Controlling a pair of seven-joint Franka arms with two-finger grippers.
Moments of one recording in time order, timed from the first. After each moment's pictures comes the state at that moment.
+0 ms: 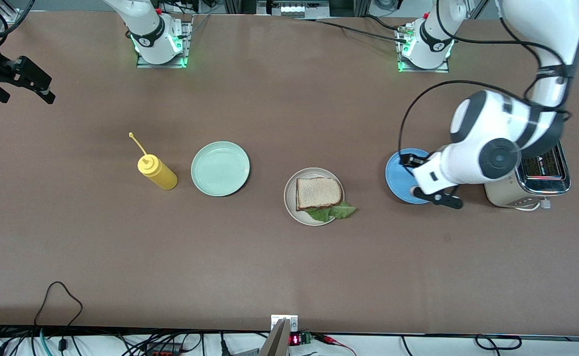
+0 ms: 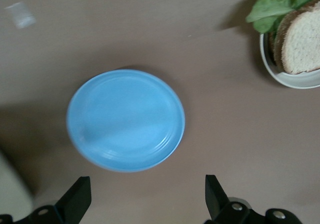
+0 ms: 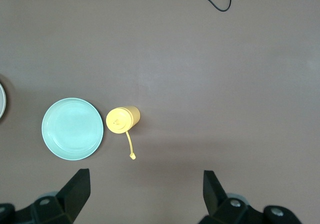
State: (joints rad) left arm 0.07 0.40 -0.33 -1.63 0.04 1.70 -0.02; right arm 0.06 -0.18 -0.03 -1.74 -0.01 1.68 0.04
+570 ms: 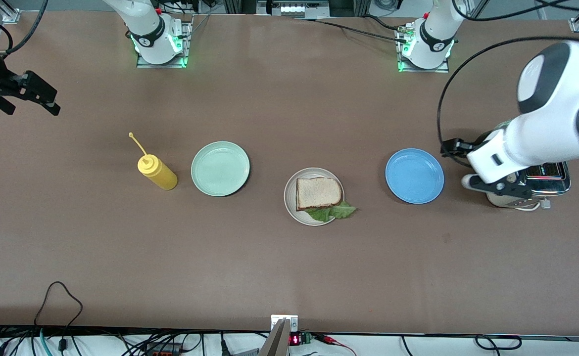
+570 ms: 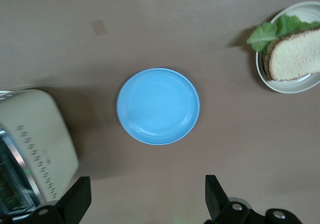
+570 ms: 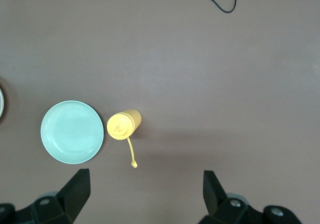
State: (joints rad) left arm 0.08 0.30 -0.27 -1.43 0.04 1.49 -0.03; right arm 0.06 -0.09 -0.02 -1.66 0.00 1.68 0.04
